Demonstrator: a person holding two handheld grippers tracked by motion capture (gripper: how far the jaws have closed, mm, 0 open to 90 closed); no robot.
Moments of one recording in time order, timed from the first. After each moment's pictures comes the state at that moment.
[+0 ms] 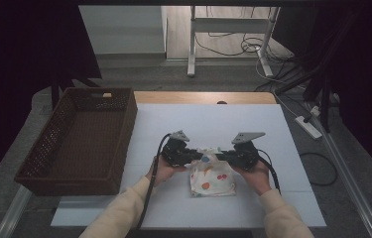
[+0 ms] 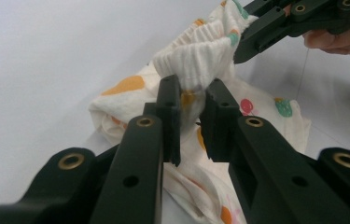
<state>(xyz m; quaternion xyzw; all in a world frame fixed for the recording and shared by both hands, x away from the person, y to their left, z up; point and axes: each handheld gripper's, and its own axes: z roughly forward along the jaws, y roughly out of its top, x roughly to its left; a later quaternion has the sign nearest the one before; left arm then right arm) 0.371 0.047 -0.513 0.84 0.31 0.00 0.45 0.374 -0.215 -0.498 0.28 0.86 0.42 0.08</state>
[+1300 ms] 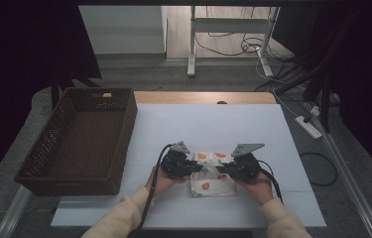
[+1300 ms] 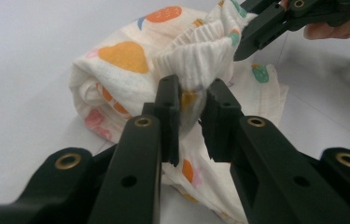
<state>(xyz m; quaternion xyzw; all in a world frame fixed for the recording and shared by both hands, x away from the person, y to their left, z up) 0.342 0.044 -0.523 0.85 0.30 -0.01 0.44 0.343 -0.217 -0.508 0.27 0.87 0.40 0.07</state>
